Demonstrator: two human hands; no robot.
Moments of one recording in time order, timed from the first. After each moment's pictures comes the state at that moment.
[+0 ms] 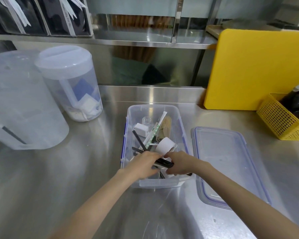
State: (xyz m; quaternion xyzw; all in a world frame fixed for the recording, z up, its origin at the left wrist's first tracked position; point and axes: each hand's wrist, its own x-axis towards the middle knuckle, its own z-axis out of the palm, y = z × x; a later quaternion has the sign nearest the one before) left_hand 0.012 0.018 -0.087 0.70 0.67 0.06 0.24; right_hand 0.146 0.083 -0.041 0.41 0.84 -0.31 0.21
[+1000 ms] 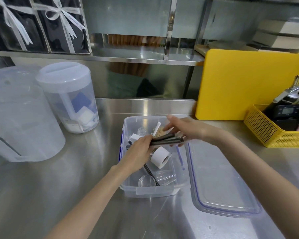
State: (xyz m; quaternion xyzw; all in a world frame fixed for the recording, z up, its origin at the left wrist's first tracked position) left_hand 0.008 0.027 -0.033 0.64 0.70 0.27 0.17; right_hand 0.150 0.106 0.071 0.43 0.80 -0.42 0.01
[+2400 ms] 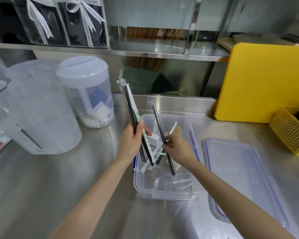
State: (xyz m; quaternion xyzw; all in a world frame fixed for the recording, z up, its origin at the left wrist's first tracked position) left_hand -0.041 0.025 -0.025 0.35 0.66 0.61 0.25; right_hand 0.085 0.103 -0.045 0.47 0.82 -0.30 -0.12
